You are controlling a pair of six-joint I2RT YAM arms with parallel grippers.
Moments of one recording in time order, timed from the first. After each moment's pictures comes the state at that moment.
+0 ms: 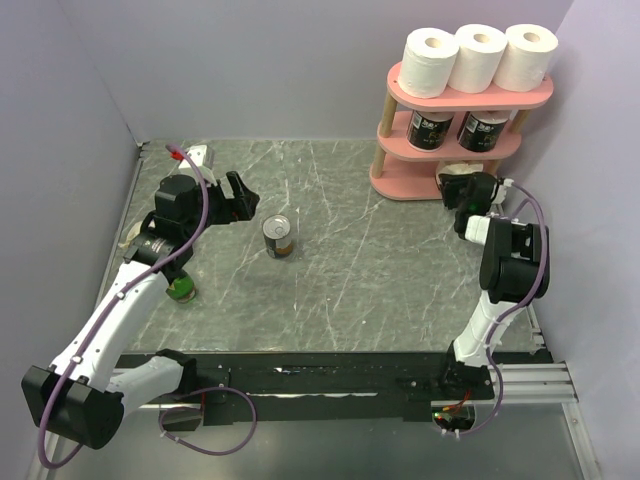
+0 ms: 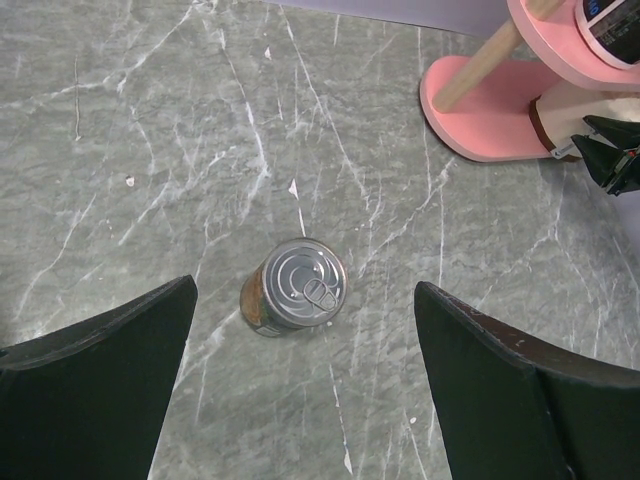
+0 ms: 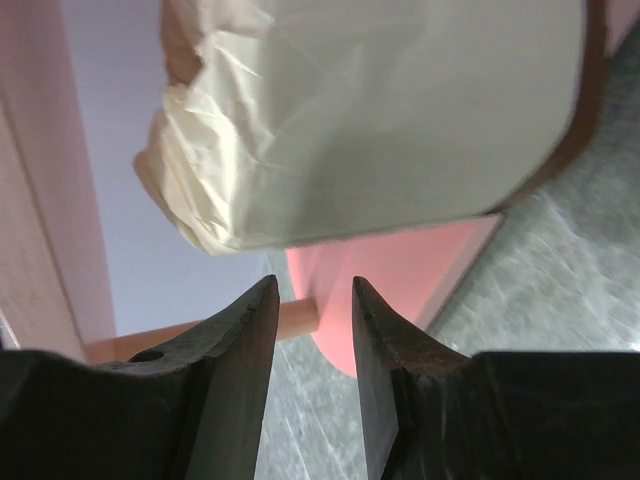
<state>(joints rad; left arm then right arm) -0.33 1.06 1.03 -0.27 0.03 -0.38 -0.19 1.87 1.01 0.50 -0.06 1.25</state>
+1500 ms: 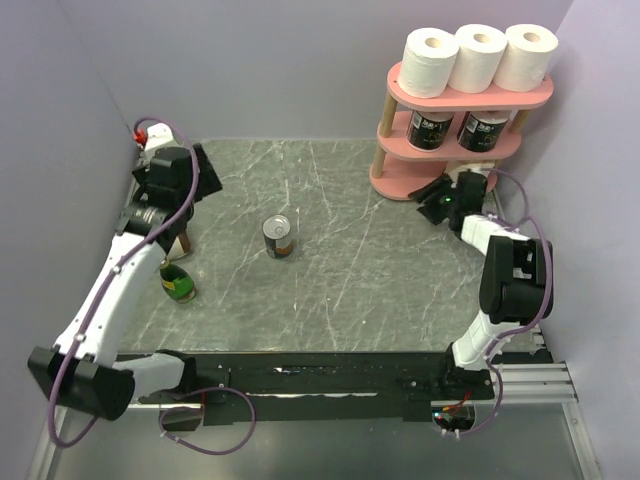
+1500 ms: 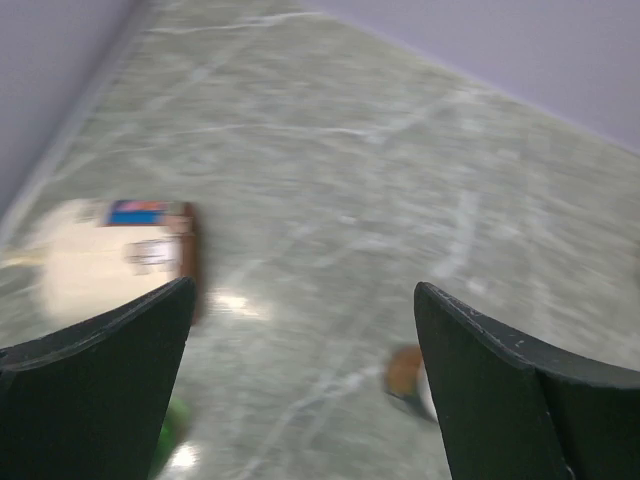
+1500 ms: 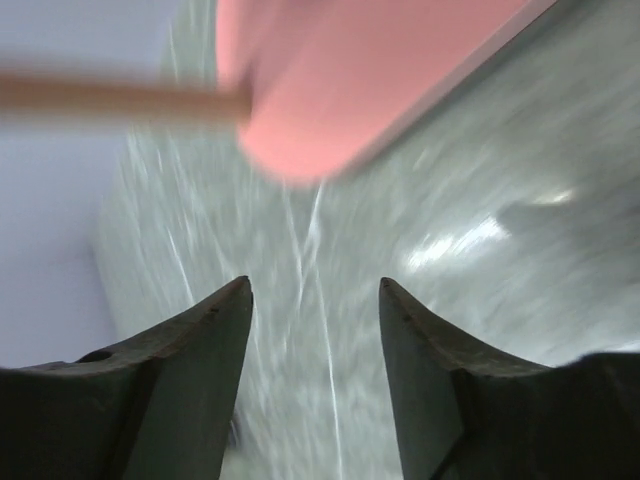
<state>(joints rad) -0.27 1.18 1.27 -0.53 -0.43 -0.45 -0.13 1.71 0.99 0.15 -0.28 0.88</state>
